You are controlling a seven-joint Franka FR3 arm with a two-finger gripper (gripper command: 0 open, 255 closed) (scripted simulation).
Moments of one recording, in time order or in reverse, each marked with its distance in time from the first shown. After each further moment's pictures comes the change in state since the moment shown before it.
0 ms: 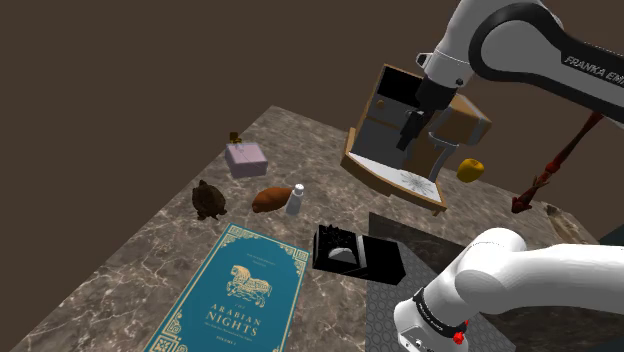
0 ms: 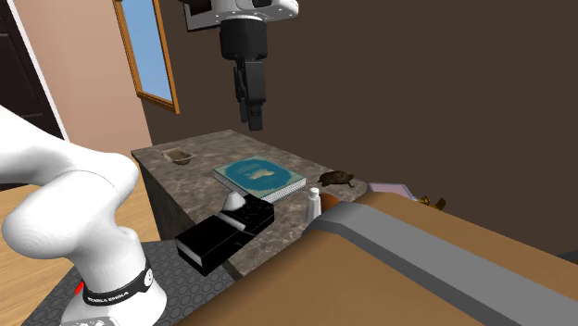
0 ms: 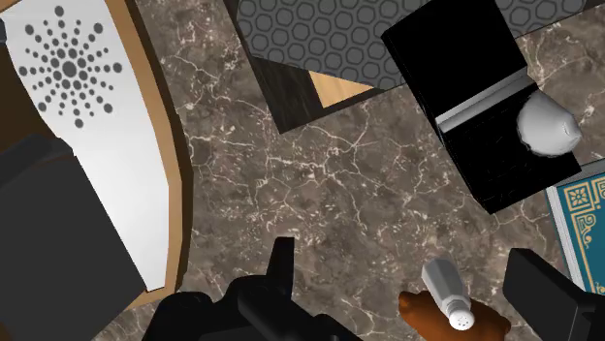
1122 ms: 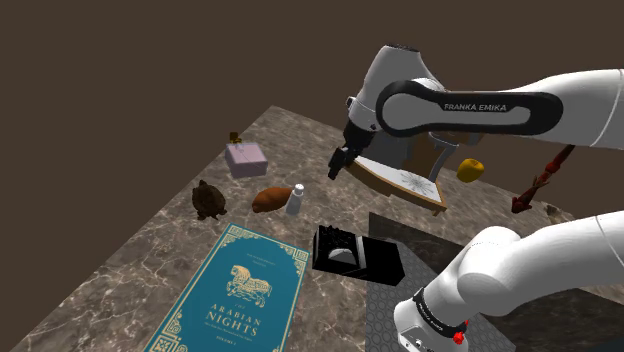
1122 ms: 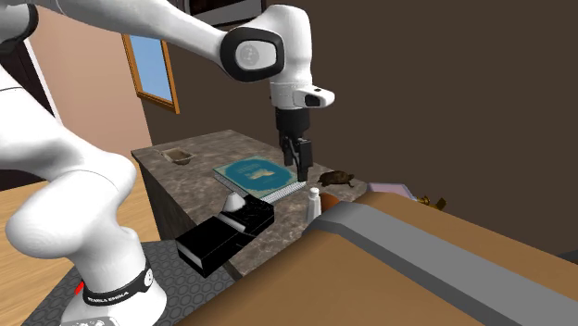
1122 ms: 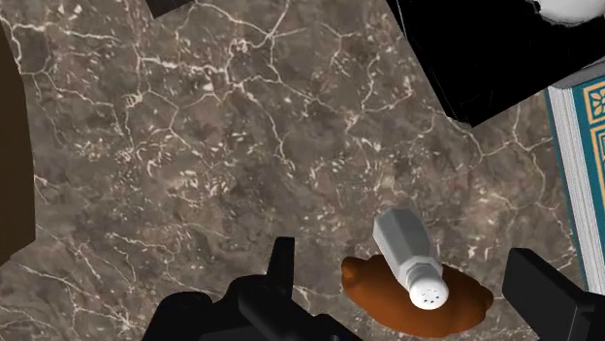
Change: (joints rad) arm 0.060 0.293 0.086 -0.169 0.121 0.496 0.111
